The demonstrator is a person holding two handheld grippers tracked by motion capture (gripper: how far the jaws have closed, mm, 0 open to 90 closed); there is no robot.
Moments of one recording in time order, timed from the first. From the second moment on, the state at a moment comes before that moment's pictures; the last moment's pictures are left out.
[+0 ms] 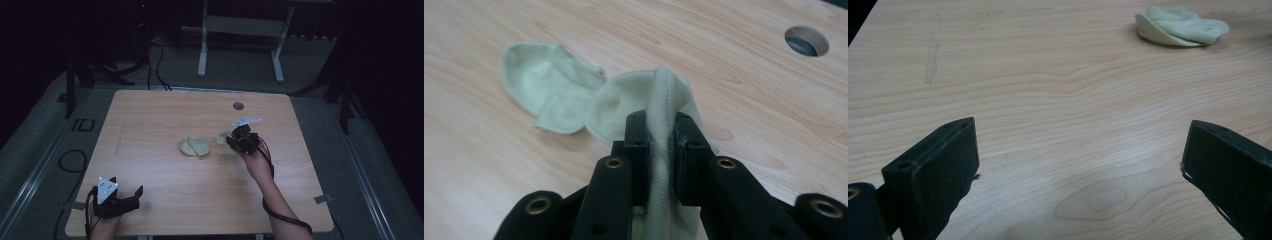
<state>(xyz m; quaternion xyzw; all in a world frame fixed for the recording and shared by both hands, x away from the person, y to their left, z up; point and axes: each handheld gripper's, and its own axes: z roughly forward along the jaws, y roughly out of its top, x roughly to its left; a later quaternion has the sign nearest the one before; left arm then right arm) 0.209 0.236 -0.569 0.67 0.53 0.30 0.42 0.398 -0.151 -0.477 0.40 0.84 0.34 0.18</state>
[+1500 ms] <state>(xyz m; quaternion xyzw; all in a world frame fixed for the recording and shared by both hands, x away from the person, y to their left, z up) 0.201 0.201 -0.561 0.71 0.48 0.26 0.45 0.257 -0.117 -0.537 0.31 0.88 0.35 0.11</state>
